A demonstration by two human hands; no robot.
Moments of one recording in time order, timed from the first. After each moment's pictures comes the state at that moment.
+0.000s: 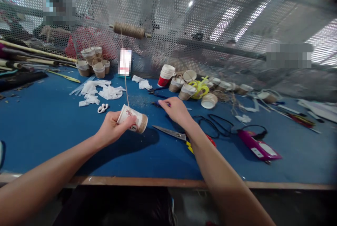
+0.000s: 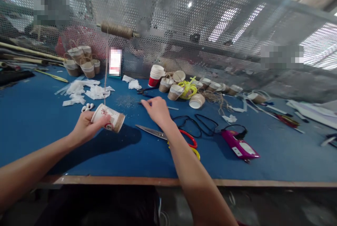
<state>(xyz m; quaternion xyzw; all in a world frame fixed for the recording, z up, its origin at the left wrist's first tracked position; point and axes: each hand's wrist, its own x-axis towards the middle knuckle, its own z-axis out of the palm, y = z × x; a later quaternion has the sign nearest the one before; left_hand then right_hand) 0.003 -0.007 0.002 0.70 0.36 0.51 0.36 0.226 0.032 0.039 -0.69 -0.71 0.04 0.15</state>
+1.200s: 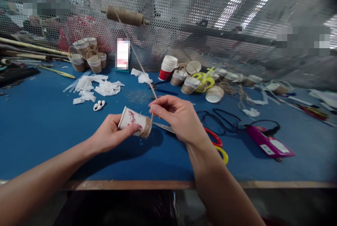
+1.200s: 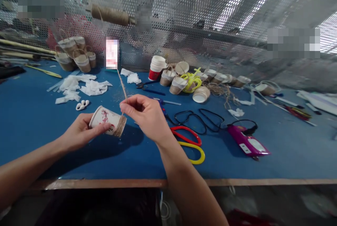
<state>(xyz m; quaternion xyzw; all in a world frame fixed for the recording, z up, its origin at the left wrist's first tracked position) 0.006 -0.019 0.014 0.64 0.35 0.39 0.56 0.185 -0.021 0.057 -0.45 -0.65 0.38 0.49</state>
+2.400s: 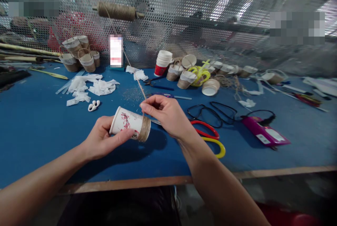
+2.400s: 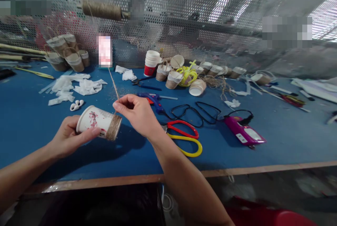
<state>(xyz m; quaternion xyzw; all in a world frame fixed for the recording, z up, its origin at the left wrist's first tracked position) 0.000 -0.027 0.020 0.73 0.31 0.42 0.44 0.183 -0.014 0.042 -0.47 -0.64 0.40 0.46</state>
